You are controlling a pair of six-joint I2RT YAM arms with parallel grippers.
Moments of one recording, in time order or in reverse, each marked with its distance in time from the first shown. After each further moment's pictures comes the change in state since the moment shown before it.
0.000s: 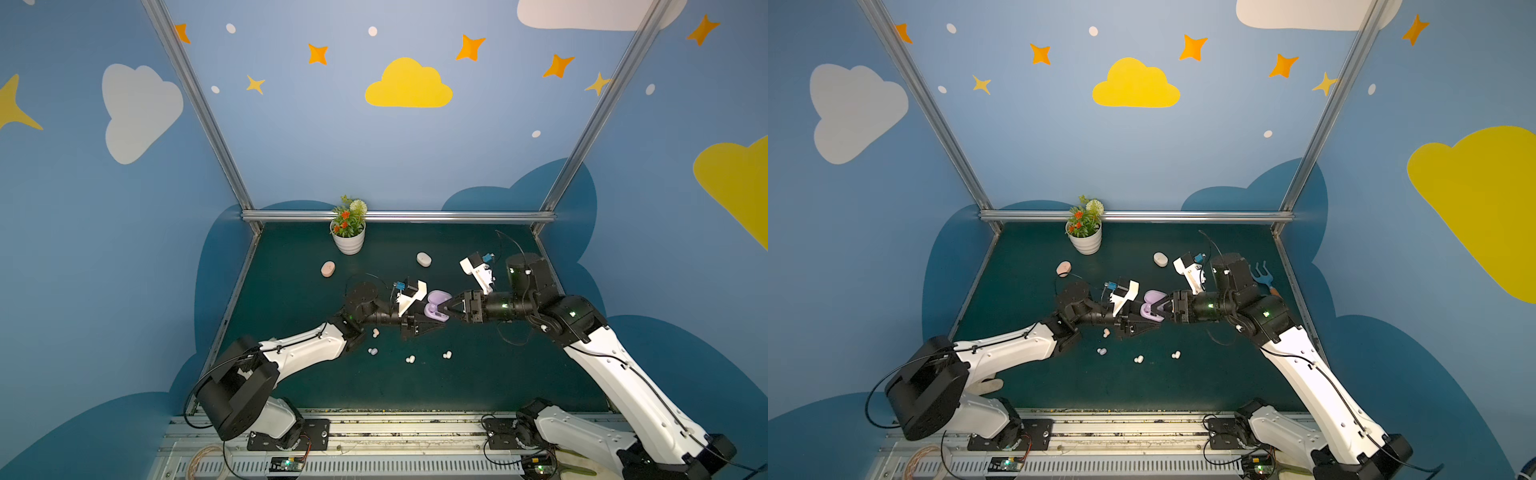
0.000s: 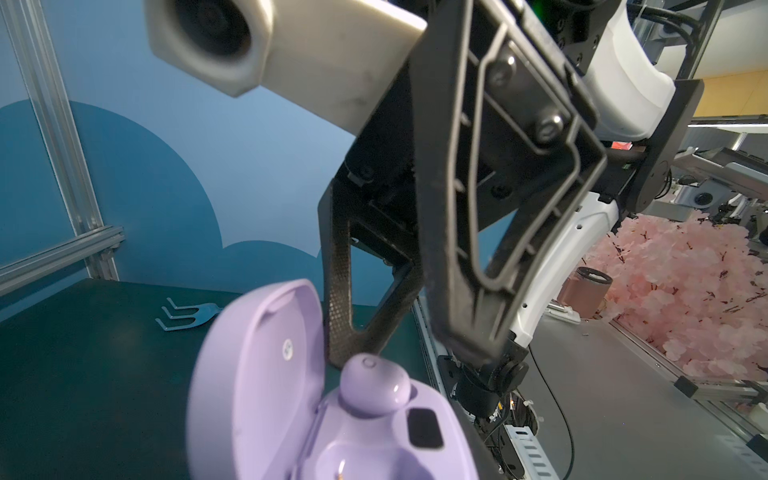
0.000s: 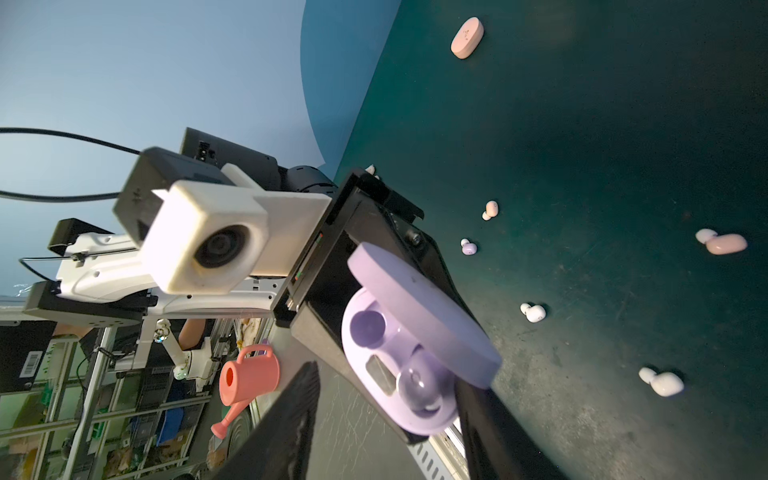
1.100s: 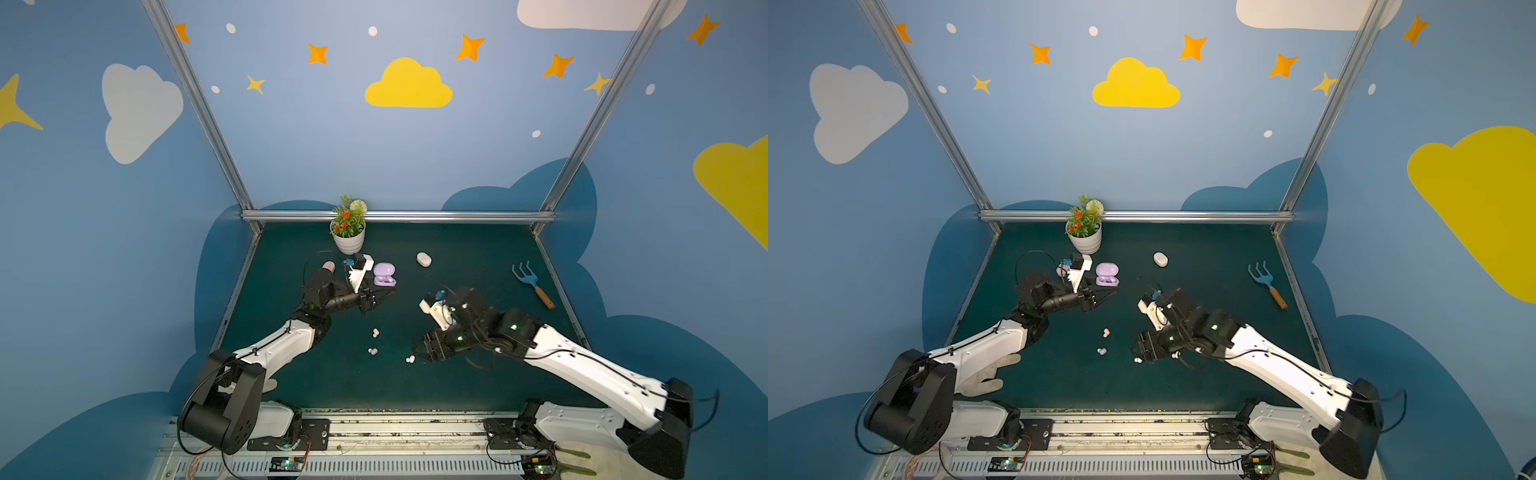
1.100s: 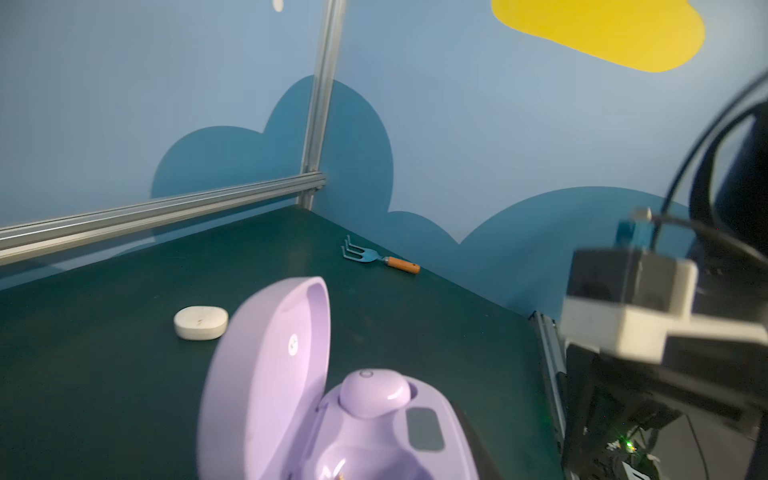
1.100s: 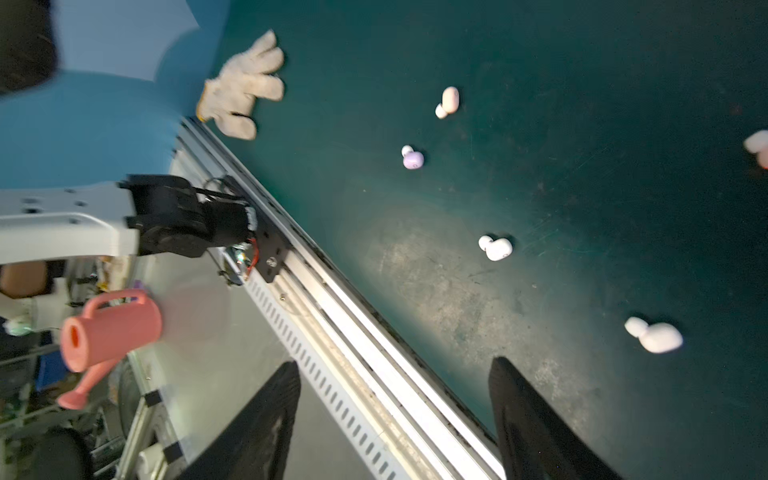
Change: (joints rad) left arm 0.428 -0.097 -0.108 -0.147 -0.036 -0.051; right arm 0.418 0.192 -0.187 0.095 0.351 -0.021
